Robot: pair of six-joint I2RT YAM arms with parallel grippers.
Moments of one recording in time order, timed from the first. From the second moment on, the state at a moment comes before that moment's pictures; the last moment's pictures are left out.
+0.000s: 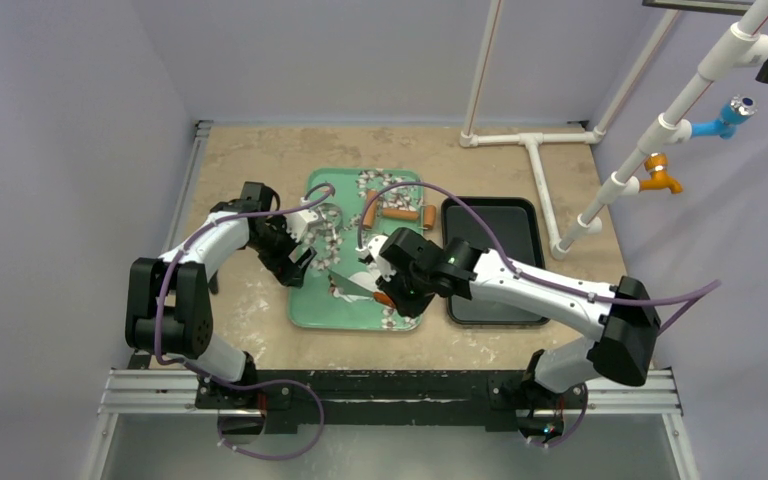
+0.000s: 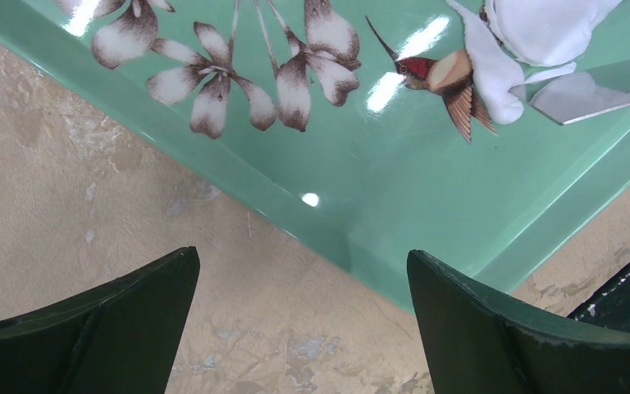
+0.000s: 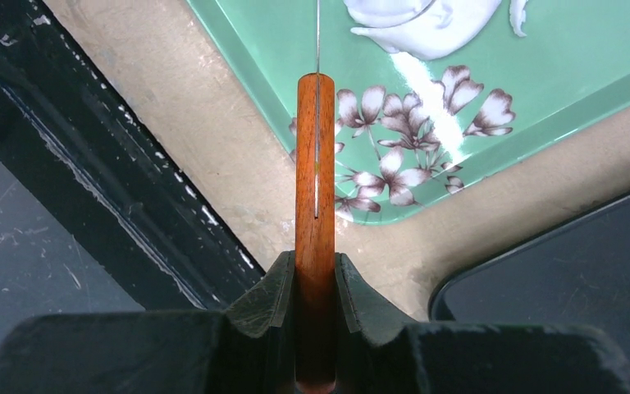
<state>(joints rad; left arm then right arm) -0.10 1.54 0.96 -0.77 0.40 0.68 1.04 1.43 1.17 -0.84 -0.03 0.13</state>
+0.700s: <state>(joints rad) -0.10 1.54 0.96 -0.77 0.40 0.68 1.04 1.34 1.21 -0.87 -0.04 0.15</state>
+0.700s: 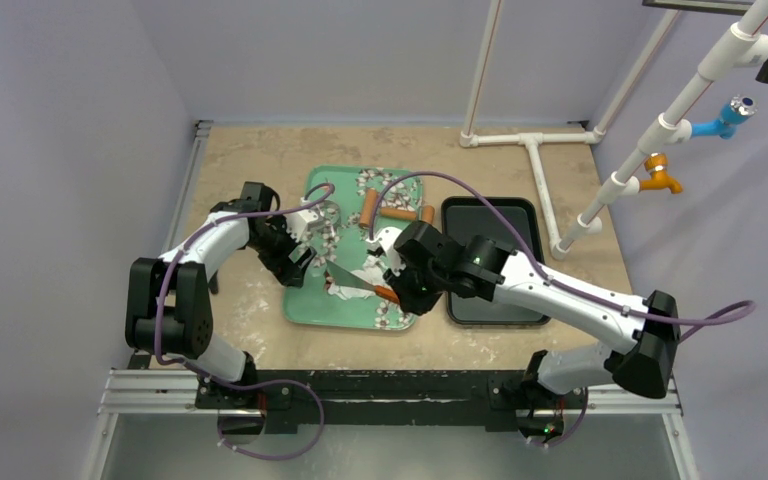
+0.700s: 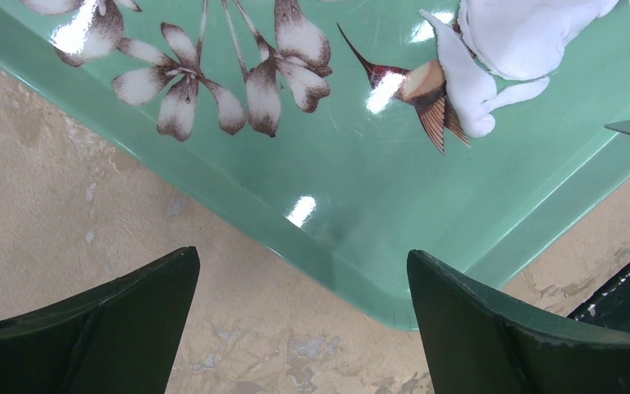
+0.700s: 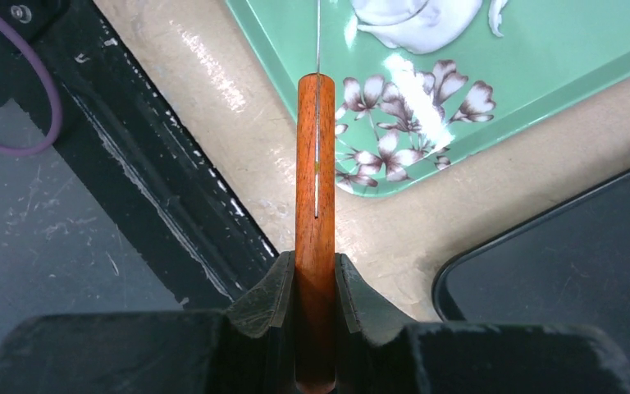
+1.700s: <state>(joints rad) -0.10 1.52 0.96 -0.78 0.42 0.70 1.05 1.42 1.16 -0.88 -0.07 0.16</state>
